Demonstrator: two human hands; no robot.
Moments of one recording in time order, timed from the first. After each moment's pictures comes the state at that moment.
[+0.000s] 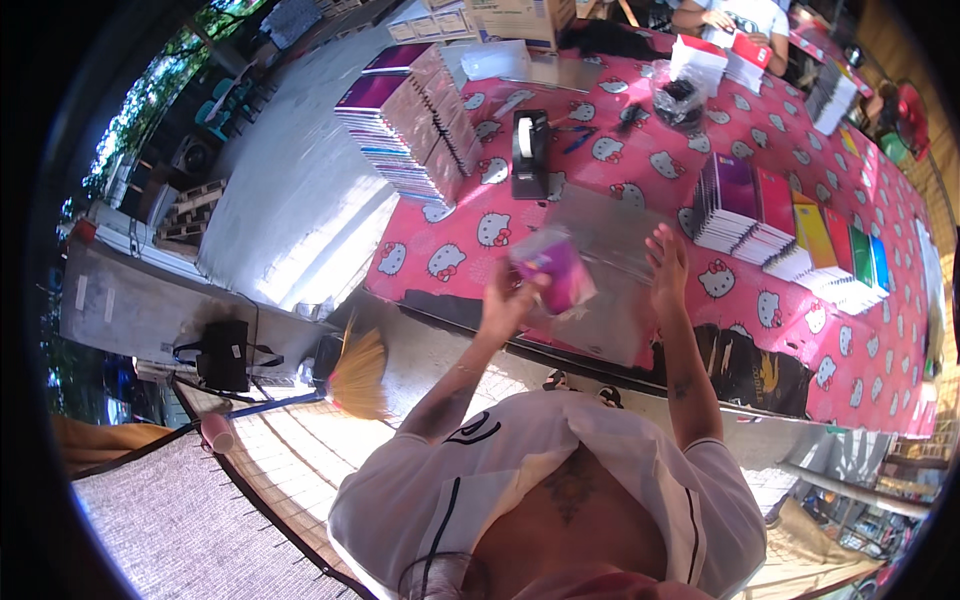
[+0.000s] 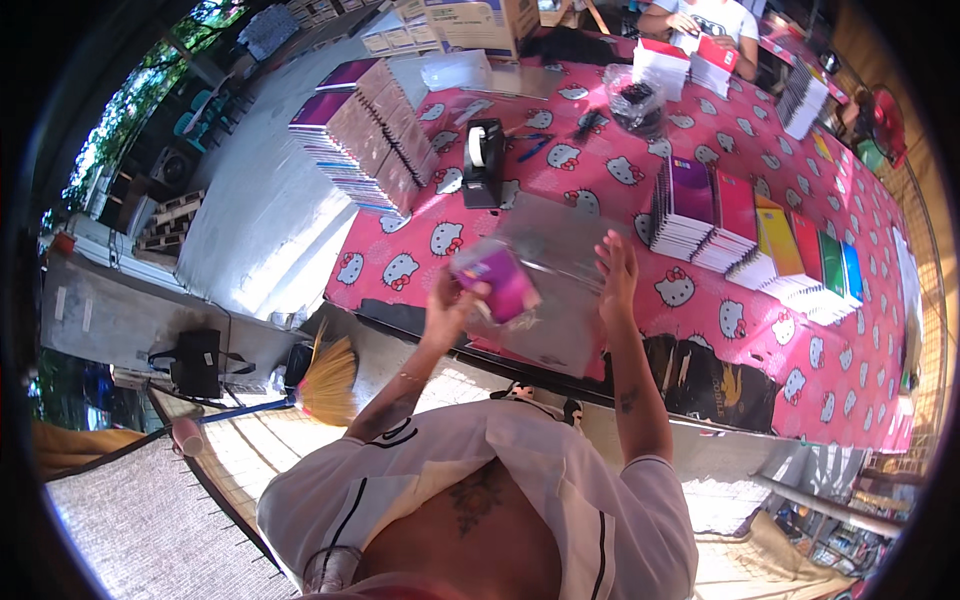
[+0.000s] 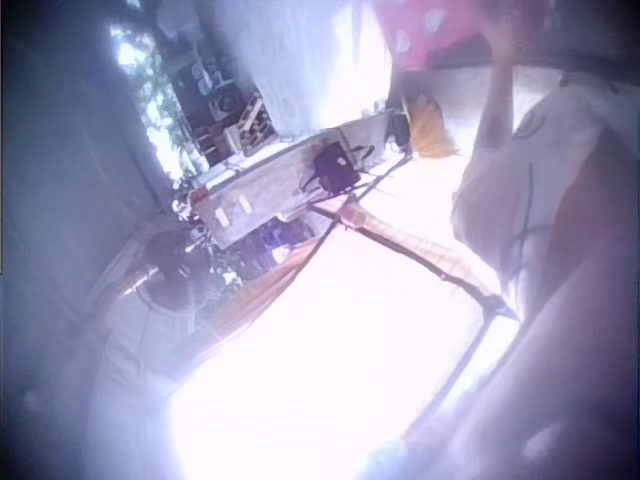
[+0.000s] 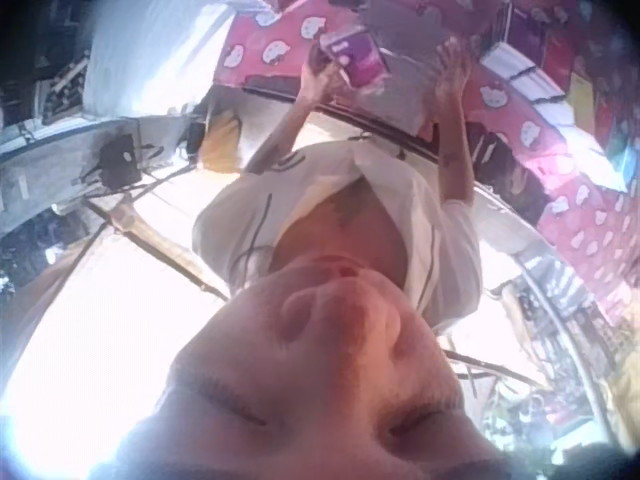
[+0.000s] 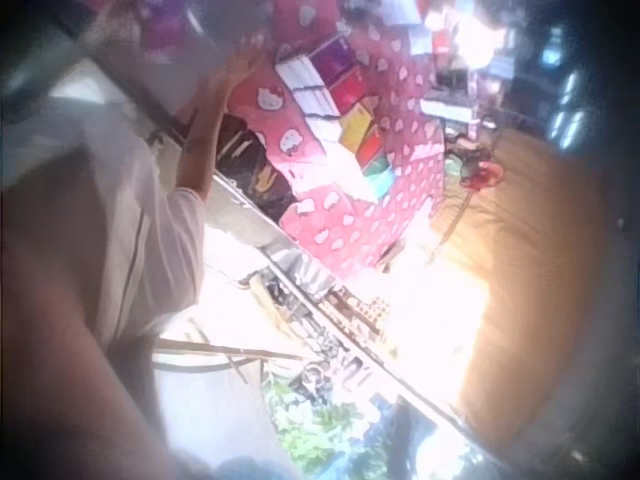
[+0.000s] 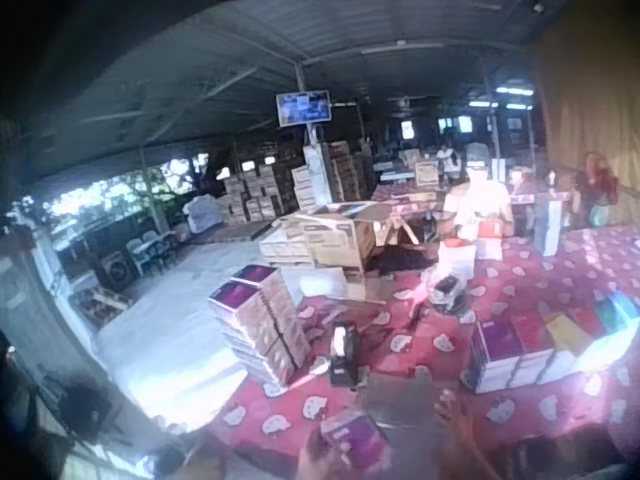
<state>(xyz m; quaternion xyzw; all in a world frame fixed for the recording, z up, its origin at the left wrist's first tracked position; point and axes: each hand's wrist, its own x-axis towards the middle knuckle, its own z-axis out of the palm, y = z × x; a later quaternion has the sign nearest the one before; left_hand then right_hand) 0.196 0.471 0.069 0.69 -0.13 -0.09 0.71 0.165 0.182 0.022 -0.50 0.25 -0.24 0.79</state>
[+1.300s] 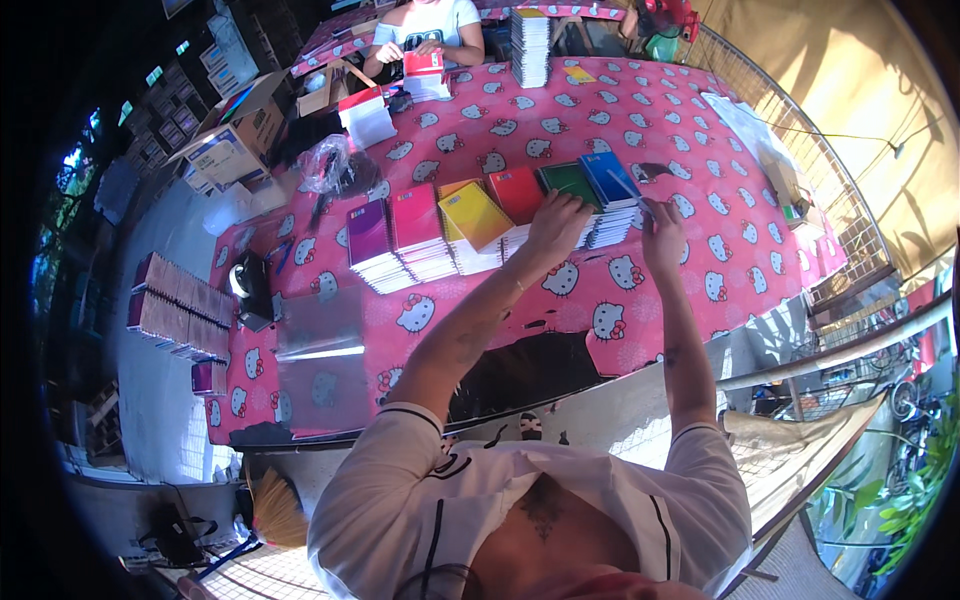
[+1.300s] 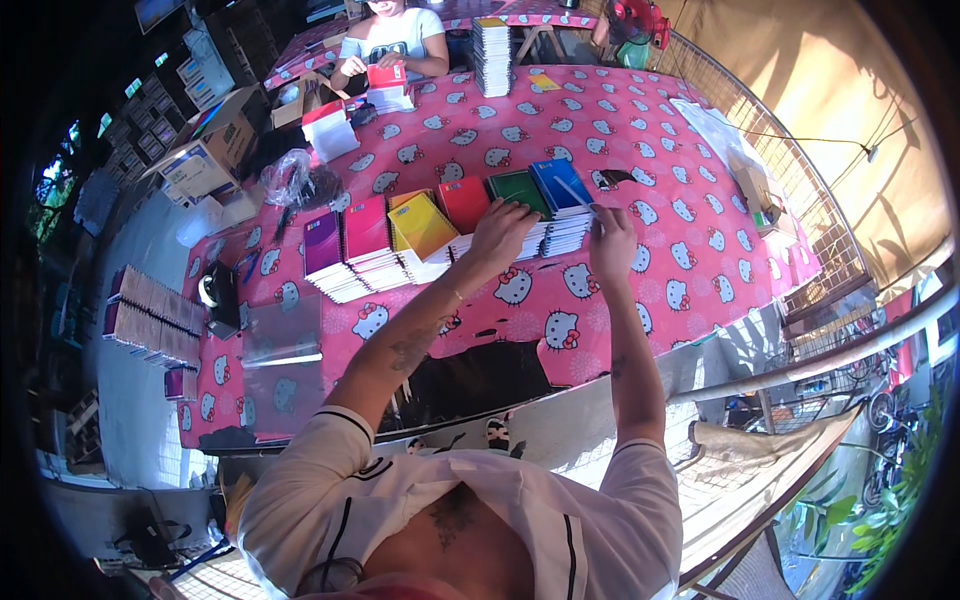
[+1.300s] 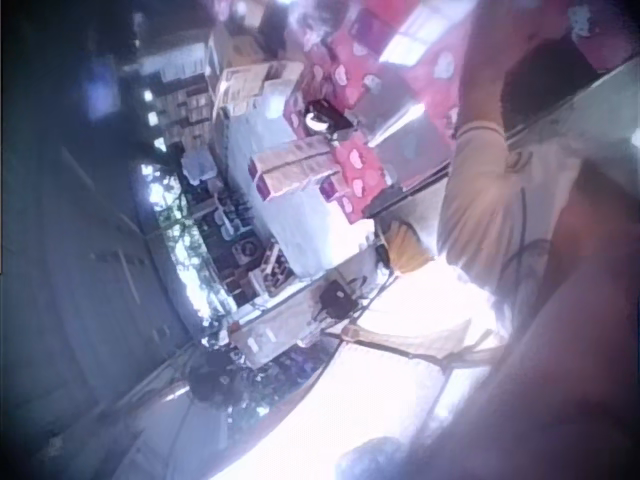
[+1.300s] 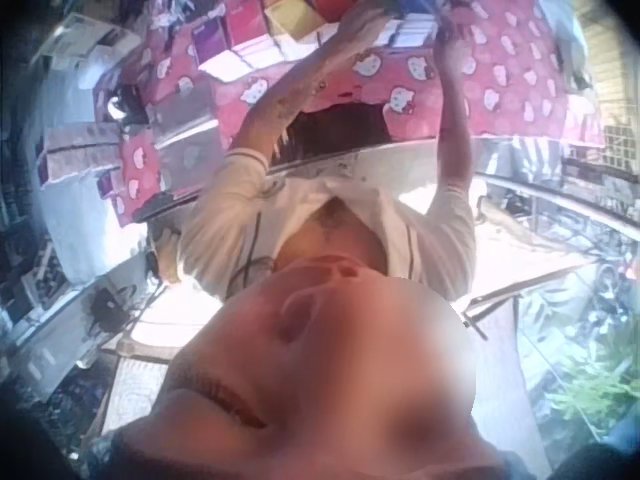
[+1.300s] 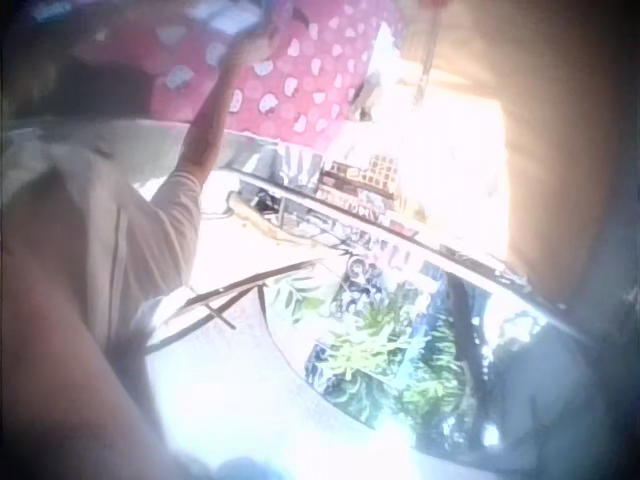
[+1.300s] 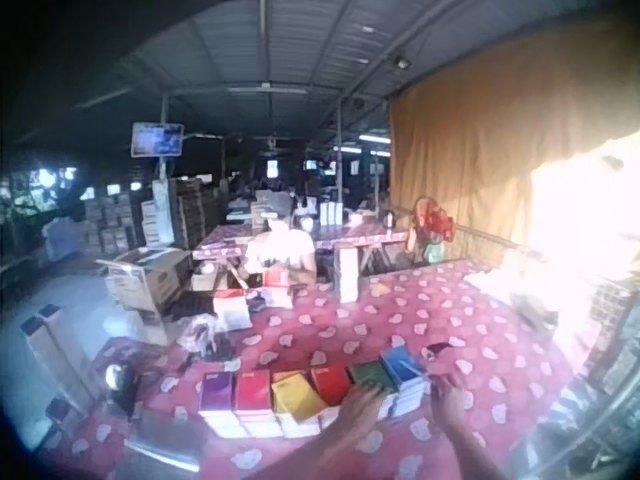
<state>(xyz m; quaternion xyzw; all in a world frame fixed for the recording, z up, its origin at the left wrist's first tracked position) 0.040 -0.156 0.140 0.69 -0.68 0.13 0.23 -0.147 -0.290 0.129 -0.86 0.34 -0.37 0.09</state>
